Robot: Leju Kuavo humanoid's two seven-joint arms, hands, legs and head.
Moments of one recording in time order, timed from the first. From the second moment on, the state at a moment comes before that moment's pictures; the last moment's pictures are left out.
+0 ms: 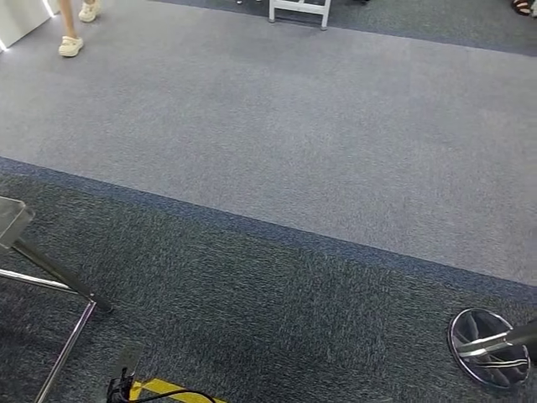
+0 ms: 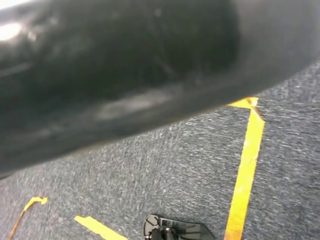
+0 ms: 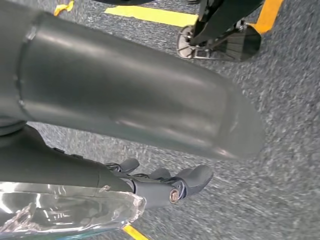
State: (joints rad) left arm -0.01 -0.19 0.75 -0.21 -0.77 0.24 -0.43; right arm 0.01 0.14 -0.58 -0.22 0.79 -0.31 -0.13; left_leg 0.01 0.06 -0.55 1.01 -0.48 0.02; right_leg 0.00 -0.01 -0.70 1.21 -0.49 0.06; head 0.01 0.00
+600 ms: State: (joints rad) left arm -0.01 -0.19 0.76 -0.21 -0.78 0.24 -0.43; right arm 0.00 0.15 -0.58 -0.22 0.79 -0.31 -0.12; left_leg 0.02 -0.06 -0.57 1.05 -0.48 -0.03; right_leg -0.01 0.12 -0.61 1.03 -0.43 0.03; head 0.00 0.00
